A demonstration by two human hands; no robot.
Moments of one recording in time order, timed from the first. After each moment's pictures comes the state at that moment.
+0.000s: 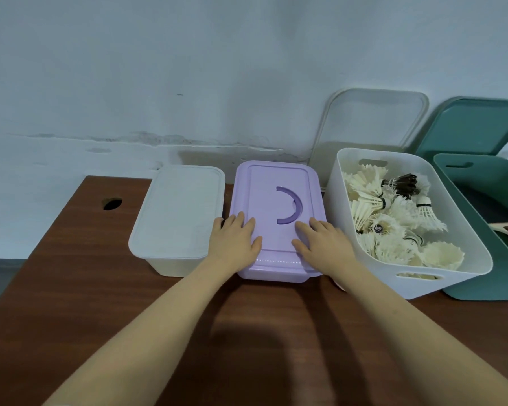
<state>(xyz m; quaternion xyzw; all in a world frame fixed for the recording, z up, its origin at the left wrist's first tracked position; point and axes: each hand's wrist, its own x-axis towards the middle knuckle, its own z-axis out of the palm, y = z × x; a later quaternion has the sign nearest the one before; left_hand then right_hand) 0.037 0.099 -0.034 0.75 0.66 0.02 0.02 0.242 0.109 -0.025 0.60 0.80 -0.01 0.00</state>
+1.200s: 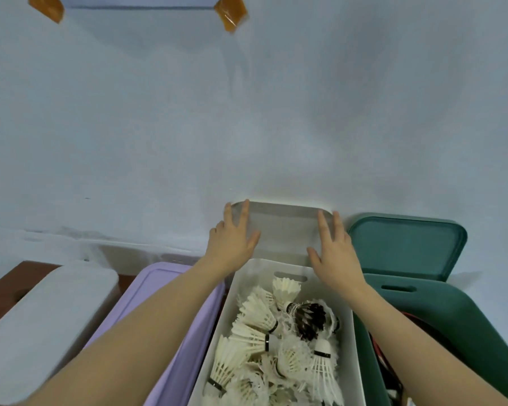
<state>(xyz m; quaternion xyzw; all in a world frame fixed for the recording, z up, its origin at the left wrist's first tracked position) 0.263 0.326 0.081 0.68 0.71 0.19 -0.01 0.482 0.339 0.071 0.59 0.78 -0.01 -0.22</state>
